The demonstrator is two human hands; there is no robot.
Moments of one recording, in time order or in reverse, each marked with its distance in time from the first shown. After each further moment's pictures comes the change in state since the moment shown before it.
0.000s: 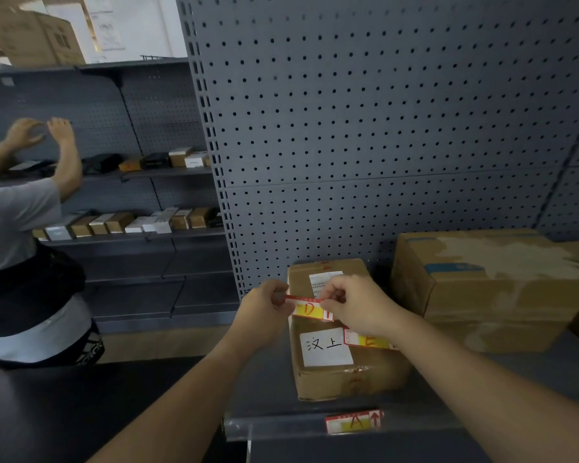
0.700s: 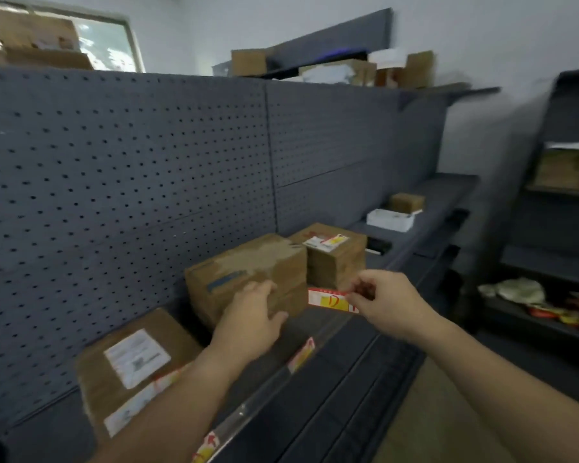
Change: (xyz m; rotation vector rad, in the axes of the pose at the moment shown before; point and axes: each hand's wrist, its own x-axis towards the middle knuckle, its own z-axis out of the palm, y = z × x) left_hand -0.072 0.201 0.131 0.152 -0.315 0.808; right_hand -0.295 0.038 -0.156 -0.137 0.671 0.570
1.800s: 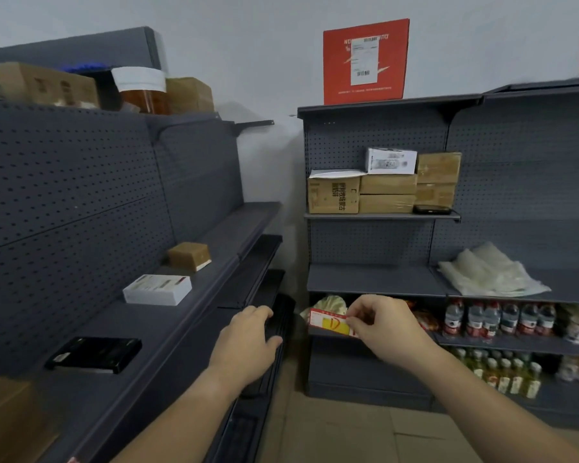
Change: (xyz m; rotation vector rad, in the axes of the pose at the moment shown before) left_hand 0.278 0.429 0.382 -0.120 -0.303 0.477; right_hand 0.022 0.446 -0.325 -0.169 0.381 0.476
